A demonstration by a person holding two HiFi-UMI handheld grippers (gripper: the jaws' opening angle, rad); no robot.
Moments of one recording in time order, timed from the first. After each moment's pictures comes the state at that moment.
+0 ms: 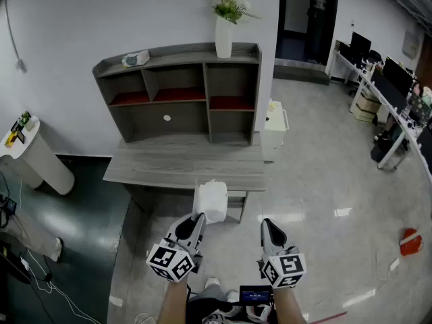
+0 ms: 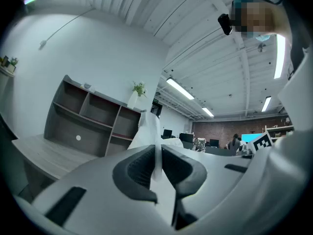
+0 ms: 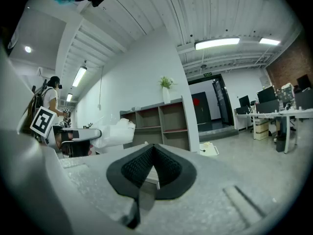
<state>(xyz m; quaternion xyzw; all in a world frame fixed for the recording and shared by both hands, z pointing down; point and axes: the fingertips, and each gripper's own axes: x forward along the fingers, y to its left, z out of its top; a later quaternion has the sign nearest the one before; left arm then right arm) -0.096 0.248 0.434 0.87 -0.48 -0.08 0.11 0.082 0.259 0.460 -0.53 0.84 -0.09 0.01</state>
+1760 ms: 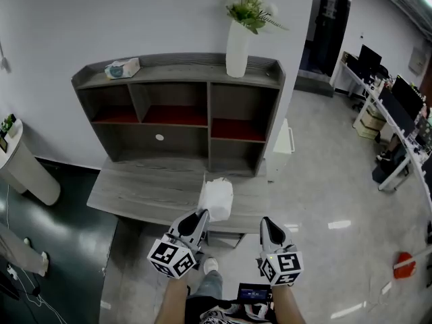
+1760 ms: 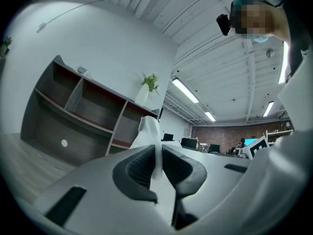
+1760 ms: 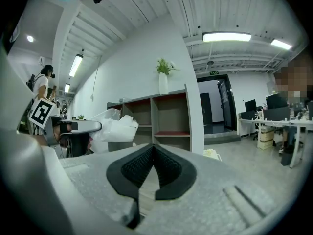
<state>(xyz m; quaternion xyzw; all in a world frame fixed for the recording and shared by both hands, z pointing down) -0.113 0.031 0.438 0.87 -0.46 -0.11 0.11 0.056 0.039 0.472 -0.53 0.84 -0.06 -0.03</state>
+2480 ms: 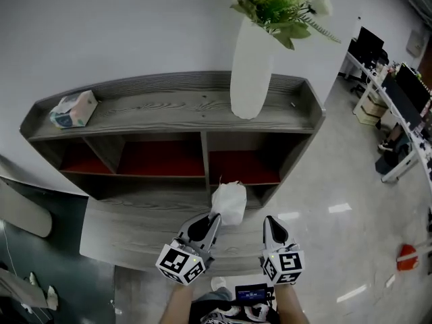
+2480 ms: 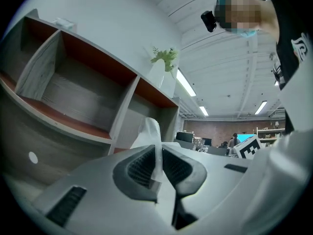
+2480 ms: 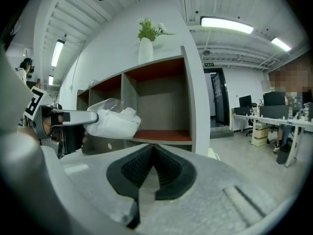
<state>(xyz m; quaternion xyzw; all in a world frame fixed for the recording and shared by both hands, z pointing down) -0.115 -0.211 0.436 0.90 -0.40 -0.07 0.12 0.030 -0.204 0.490 -0.58 0.81 -0.10 -0.07</state>
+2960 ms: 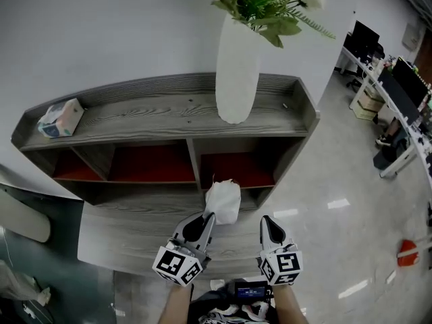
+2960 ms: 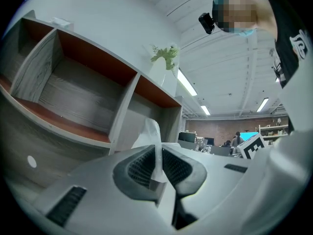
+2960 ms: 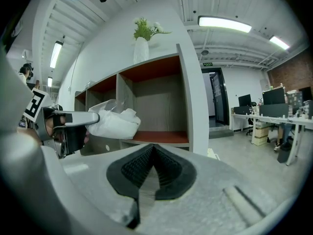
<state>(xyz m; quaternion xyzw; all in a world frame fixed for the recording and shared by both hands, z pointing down) -0.109 -0.231 0.432 0.90 -0.41 -0.06 0.11 0.039 -0.217 0.491 -0.58 0.81 -0.10 -0.06</state>
